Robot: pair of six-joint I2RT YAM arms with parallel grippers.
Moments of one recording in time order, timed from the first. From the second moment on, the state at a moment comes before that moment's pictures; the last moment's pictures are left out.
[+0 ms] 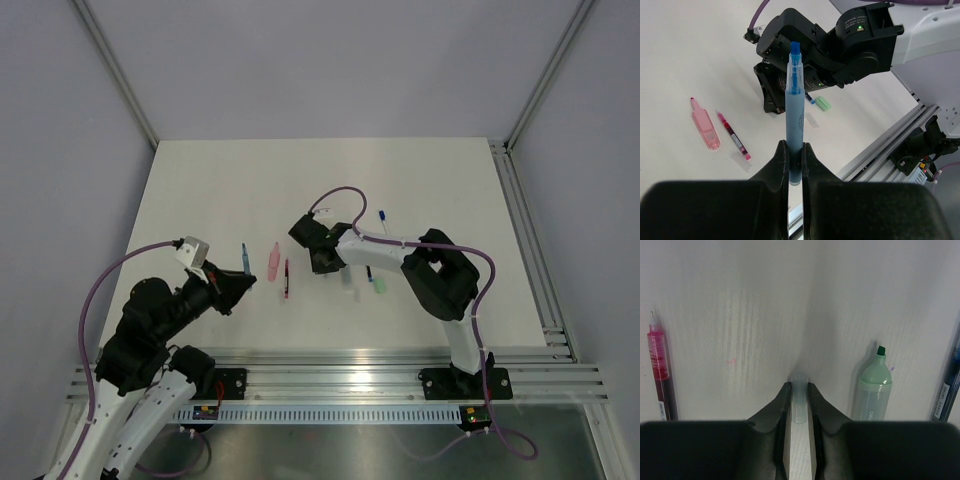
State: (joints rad) left arm -0.48 0.30 0.67 -0.55 0.26 -0.36; right arm 0.90 2.06 1.45 -0.56 0.34 0.68
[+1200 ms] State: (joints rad) left arm -0.53 0.85 0.83 -0.04 0.60 -0.61; right arm 0.95 0.86 0.79 0.20 0.27 0.63
